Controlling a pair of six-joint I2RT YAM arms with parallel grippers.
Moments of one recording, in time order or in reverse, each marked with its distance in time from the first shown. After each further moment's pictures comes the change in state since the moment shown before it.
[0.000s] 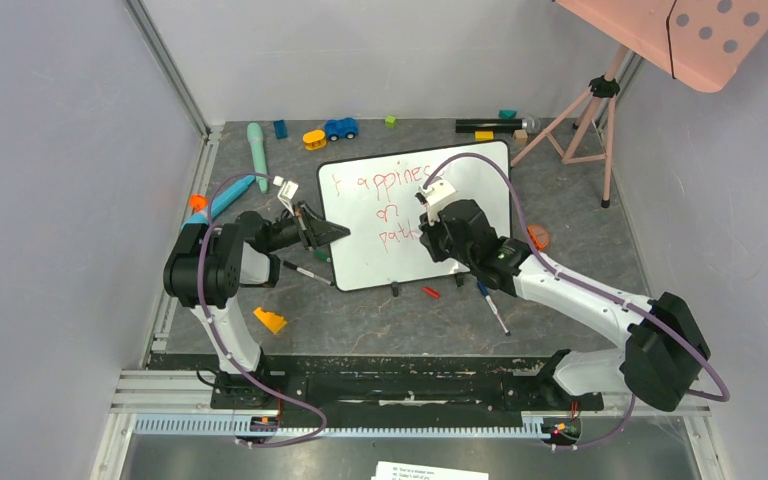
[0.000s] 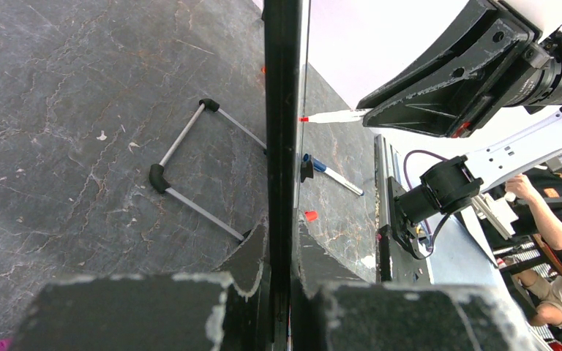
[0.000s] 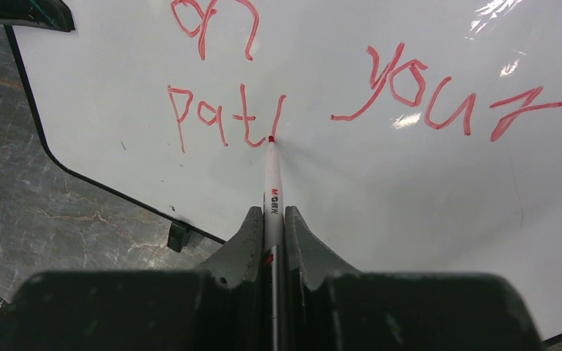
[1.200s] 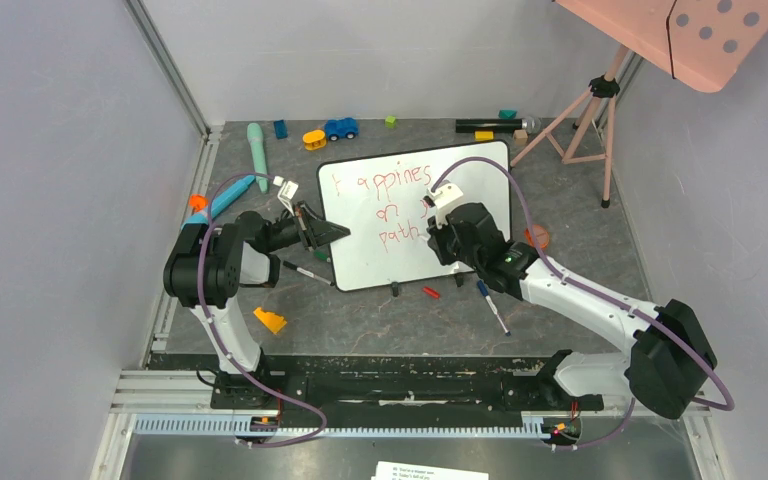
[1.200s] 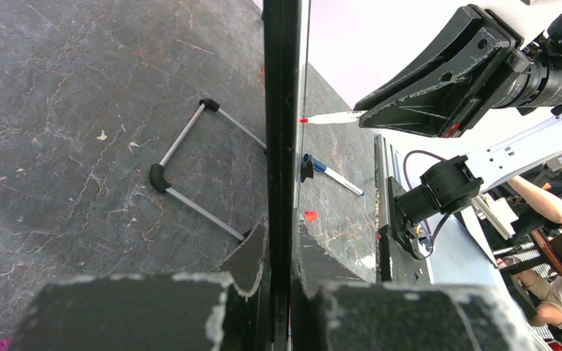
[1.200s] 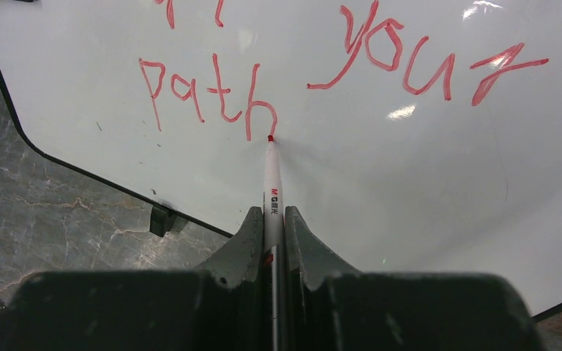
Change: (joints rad) left arm 0.000 0.000 0.000 0.000 0.000 0.000; right arm -0.029 -0.037 -0.039 -0.013 -0.004 -0.010
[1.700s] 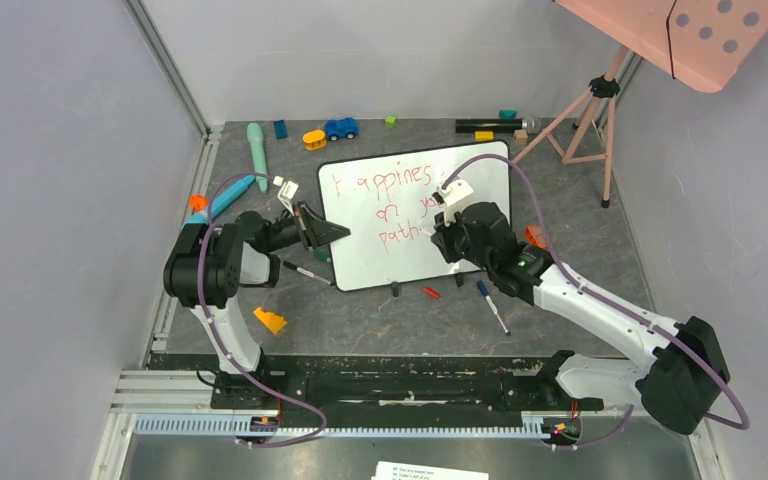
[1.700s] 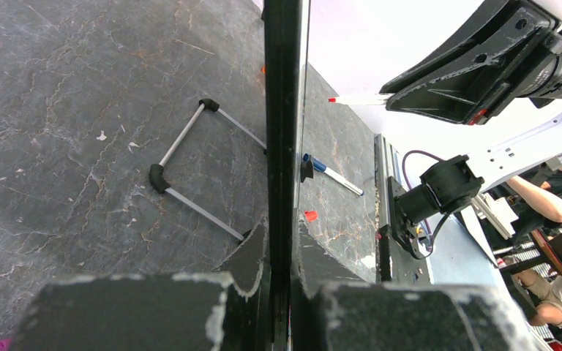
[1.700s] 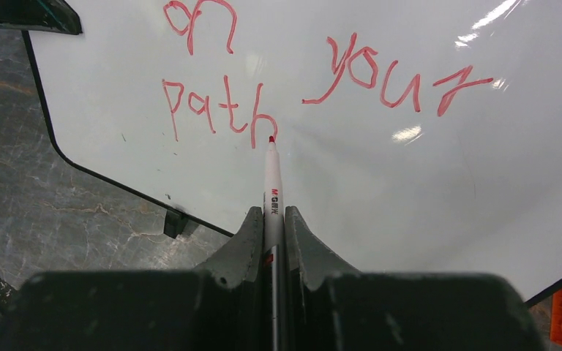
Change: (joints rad) left arm 0.000 0.000 0.000 0.001 0.001 0.000; right arm -0.006 -0.079 -0.003 -0.018 -0.018 0.000
